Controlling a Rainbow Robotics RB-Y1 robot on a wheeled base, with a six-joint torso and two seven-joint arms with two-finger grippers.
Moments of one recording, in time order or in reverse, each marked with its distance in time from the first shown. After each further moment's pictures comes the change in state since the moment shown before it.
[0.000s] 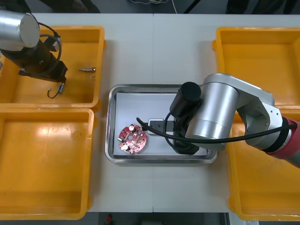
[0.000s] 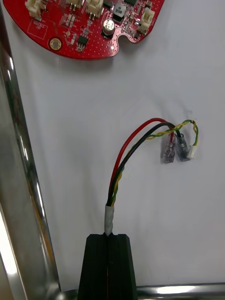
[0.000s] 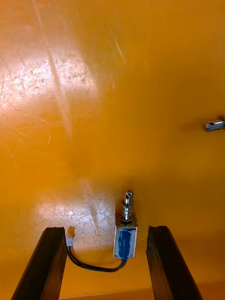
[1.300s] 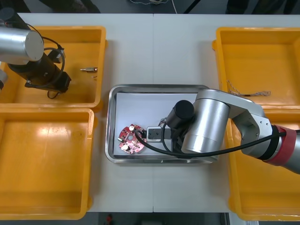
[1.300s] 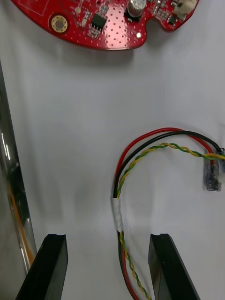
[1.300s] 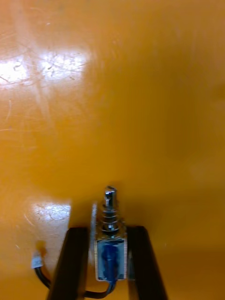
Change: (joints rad) right arm 0.000 -0.006 0.103 0.044 0.079 -0.103 -0.001; left arm 0.048 -0.013 -0.018 0.034 0.044 -0.060 0.000
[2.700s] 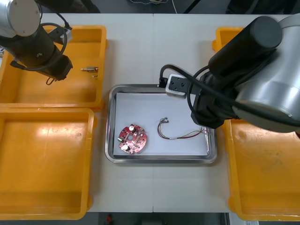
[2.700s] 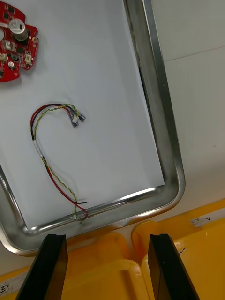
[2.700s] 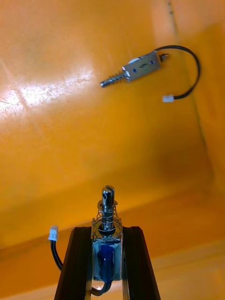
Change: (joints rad) right arm 0.045 0.023 -0.532 -0.360 -0.094 0.425 -0.031; left arm 0.011 0.005 0.080 -0.486 -0.050 0.415 0.013
